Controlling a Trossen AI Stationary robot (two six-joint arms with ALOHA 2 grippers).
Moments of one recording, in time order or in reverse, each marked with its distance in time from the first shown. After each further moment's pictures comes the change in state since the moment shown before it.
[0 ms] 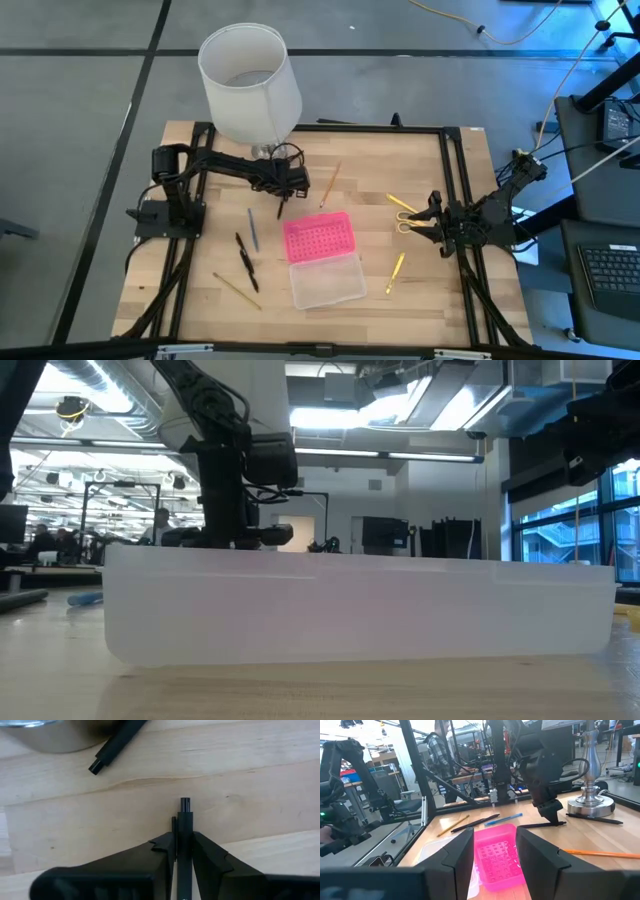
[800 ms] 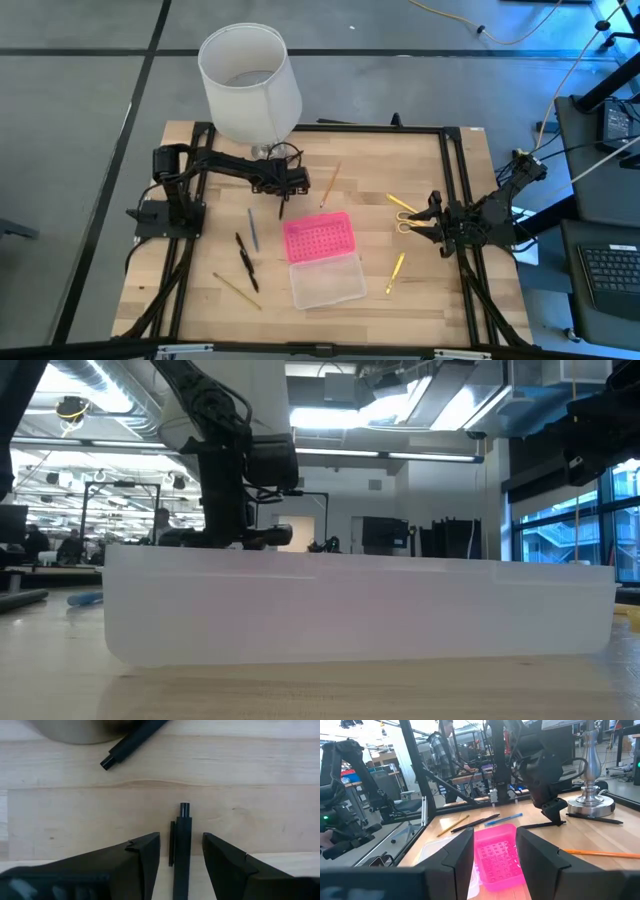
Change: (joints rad) left arm 0.009 0.021 0.003 0.006 -0.027 -0.123; right arm 0.000 0.000 0.000 0.000 0.000 0.001
